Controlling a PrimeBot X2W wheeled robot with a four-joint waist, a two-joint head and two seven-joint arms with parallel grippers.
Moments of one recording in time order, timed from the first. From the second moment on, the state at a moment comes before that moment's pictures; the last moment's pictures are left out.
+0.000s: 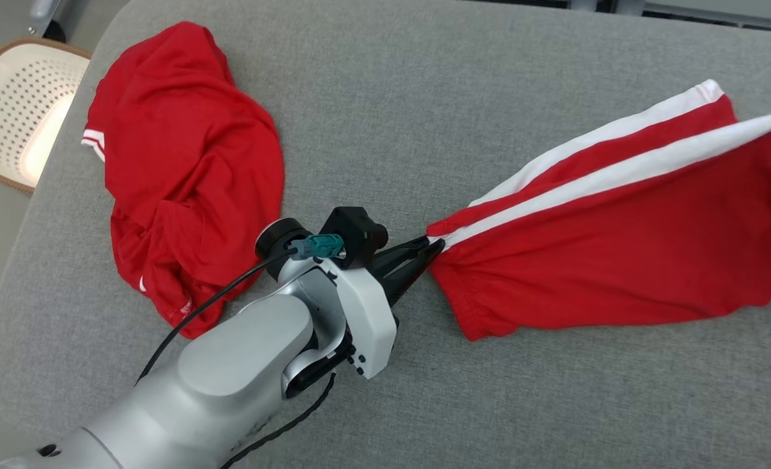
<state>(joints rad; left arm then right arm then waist) -0.84 0.25 -1.18 0.46 -0.88 -0.11 -0.08 -1.16 -1.16 1.28 0.19 0.49 0.13 0.24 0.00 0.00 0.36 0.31</state>
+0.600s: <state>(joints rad) -0.93 0.14 -1.24 0.58 -0.91 -0.13 -0.15 -1.24 -1.13 1.28 0.27 0.49 0.13 0.31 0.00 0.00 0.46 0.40</state>
